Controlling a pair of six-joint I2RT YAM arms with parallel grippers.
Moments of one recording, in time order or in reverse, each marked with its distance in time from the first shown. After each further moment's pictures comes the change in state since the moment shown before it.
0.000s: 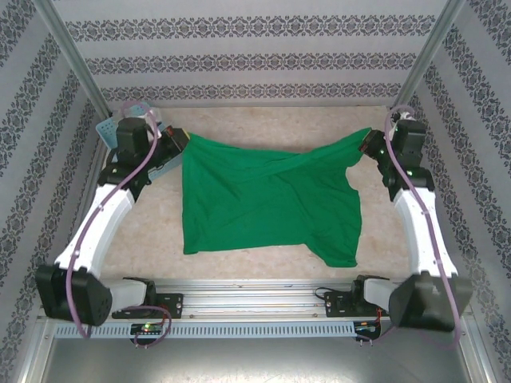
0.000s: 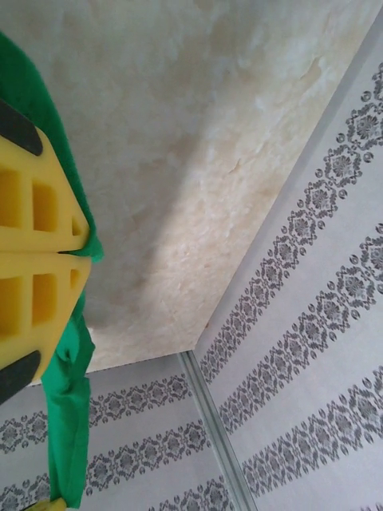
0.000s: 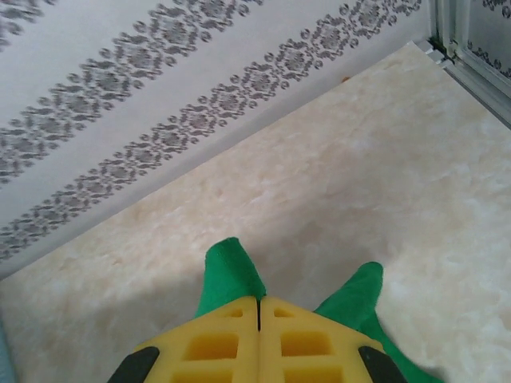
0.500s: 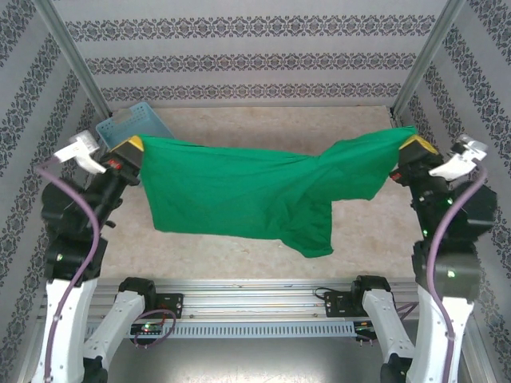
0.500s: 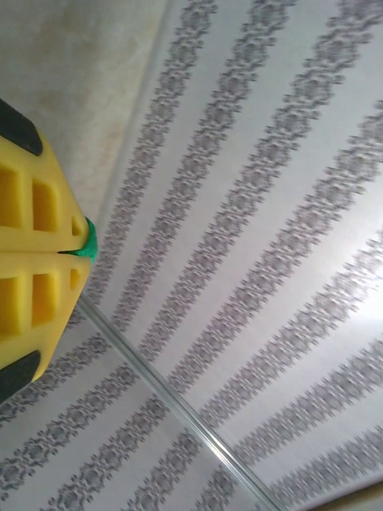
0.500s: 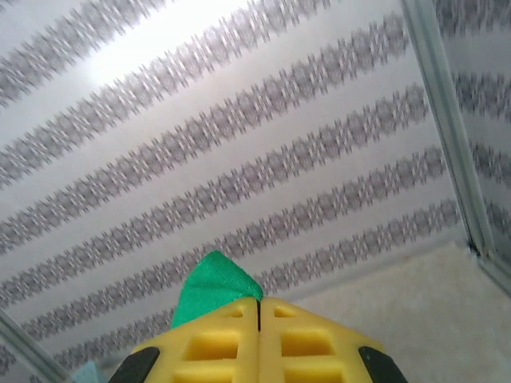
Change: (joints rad) left arm 0.016 -0.567 0.021 -0.076 -0.156 0.031; right arm 0.014 -0.506 0.233 -0.193 0.045 -0.027
